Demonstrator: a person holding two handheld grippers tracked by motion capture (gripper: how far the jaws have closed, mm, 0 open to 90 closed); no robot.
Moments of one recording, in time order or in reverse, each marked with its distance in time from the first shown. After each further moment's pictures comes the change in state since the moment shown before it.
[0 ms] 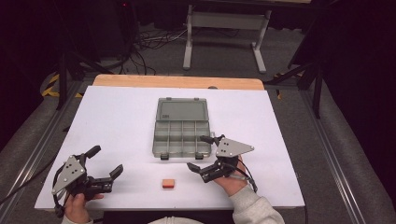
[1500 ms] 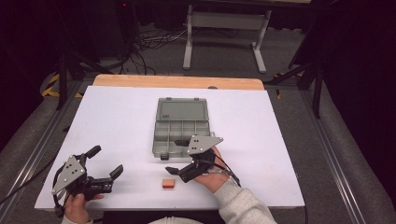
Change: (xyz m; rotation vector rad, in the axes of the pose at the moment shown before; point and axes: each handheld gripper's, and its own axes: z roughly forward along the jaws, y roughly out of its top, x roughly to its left) left arm 0.000 0.000 0.000 -0.002 -0.005 0.005; right arm 0.015 0.020 0.056 0.145 0.175 -0.041
